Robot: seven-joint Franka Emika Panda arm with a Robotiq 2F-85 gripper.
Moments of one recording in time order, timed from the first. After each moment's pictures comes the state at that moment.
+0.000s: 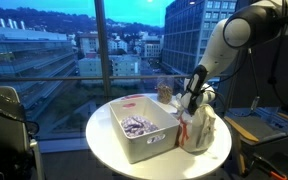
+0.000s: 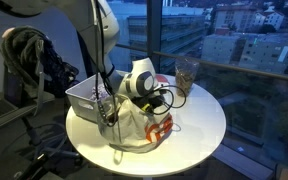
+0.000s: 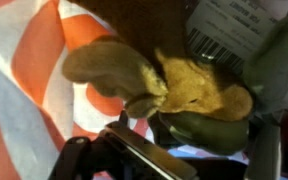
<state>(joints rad) 0.22 0.86 -0.39 -1.92 0.01 2.86 0.49</state>
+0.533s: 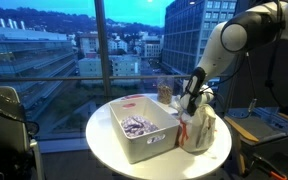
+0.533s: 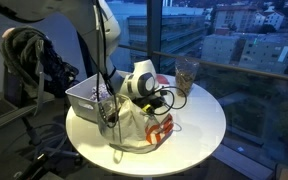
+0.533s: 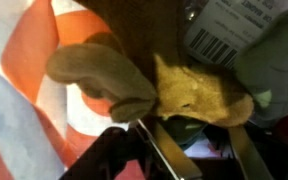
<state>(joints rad) 0.22 0.89 -0.40 -1.88 0.01 2.81 0.49</state>
